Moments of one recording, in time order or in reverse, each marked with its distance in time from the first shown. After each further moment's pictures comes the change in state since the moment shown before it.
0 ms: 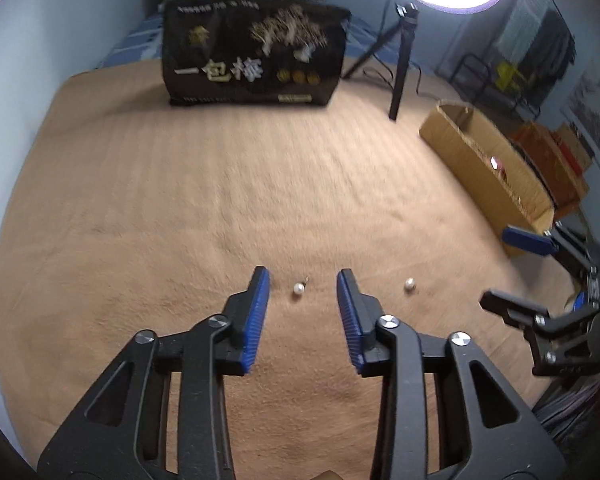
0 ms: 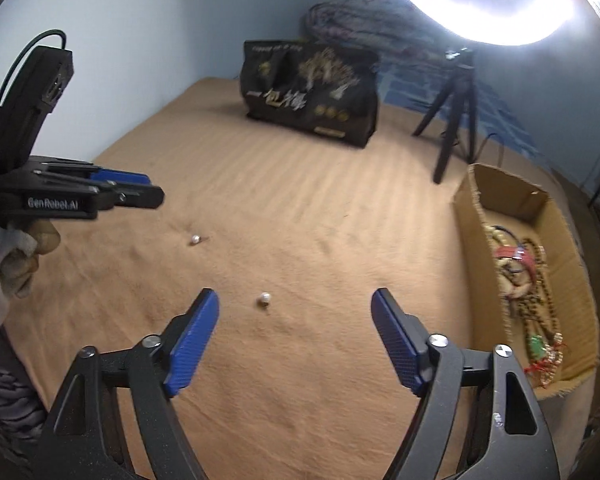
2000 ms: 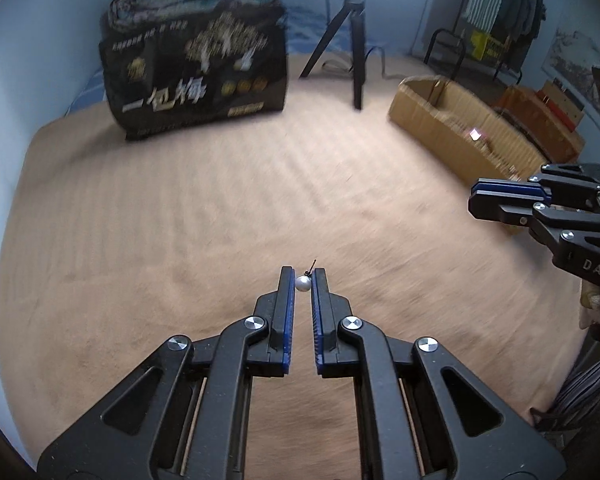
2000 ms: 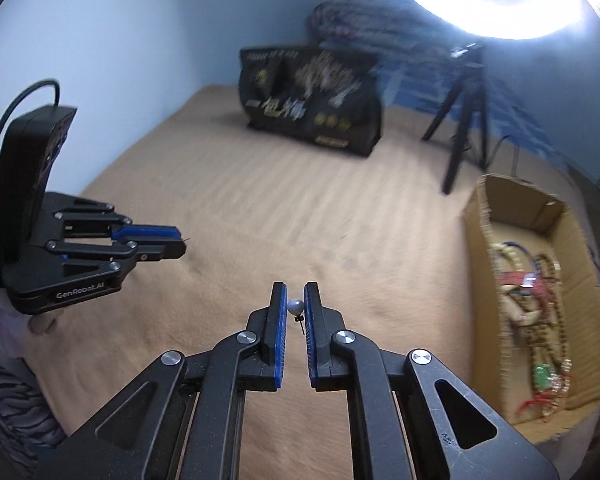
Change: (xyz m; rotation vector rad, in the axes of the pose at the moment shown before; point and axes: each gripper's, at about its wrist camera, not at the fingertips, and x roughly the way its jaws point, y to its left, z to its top) left arm 0.010 -0.048 0.011 0.156 -0.046 0.006; right arm 0.002 -0.033 0.019 0.034 -0.027 0.061
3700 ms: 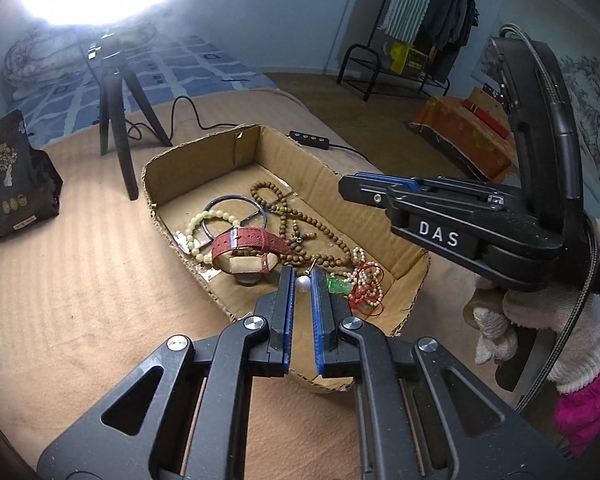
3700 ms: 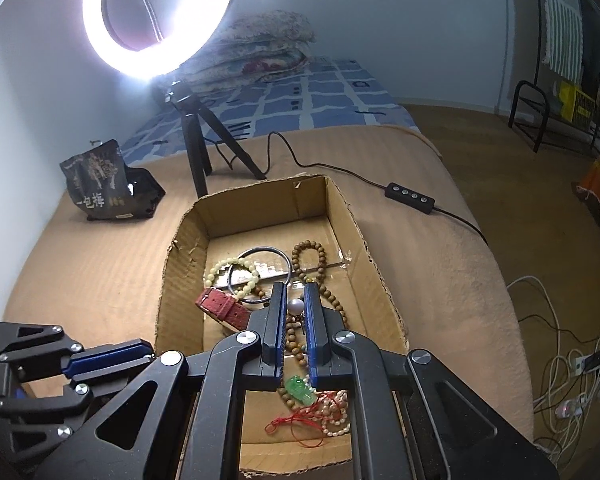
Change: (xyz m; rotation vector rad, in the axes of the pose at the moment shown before) left arm 0.061 -0.228 0.098 0.087 -0.077 -0.240; right arm -0.065 -0.216 -0.031 0.355 -0.100 -0.242
